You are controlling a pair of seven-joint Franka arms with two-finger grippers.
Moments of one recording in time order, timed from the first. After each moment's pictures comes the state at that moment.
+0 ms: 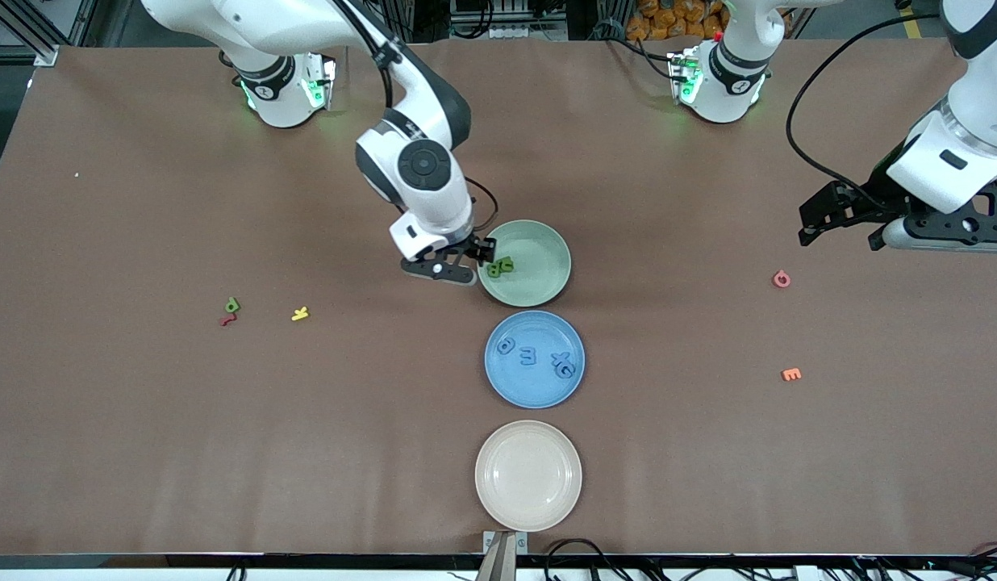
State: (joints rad) left arm -0.03 -0.01 -0.12 -1.66 -0.06 1.77 -0.10; right arm 0.51 0.47 0.24 -1.78 -0.05 2.23 0.98
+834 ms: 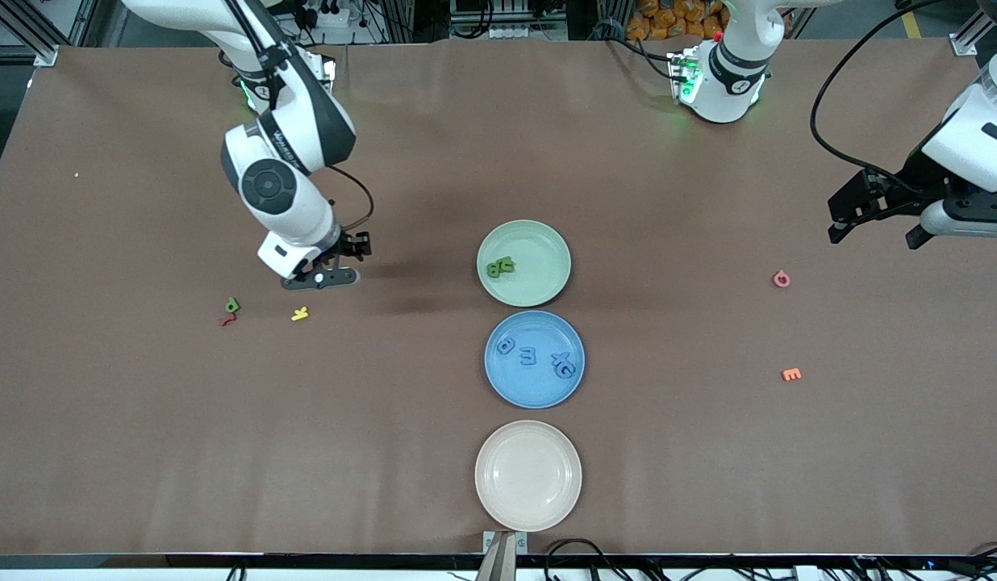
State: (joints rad) left arm -0.03 0.00 -0.12 -1.58 0.00 1.76 -0.06; right arm 0.17 0.20 0.26 -2.17 -0.05 2.21 0.32
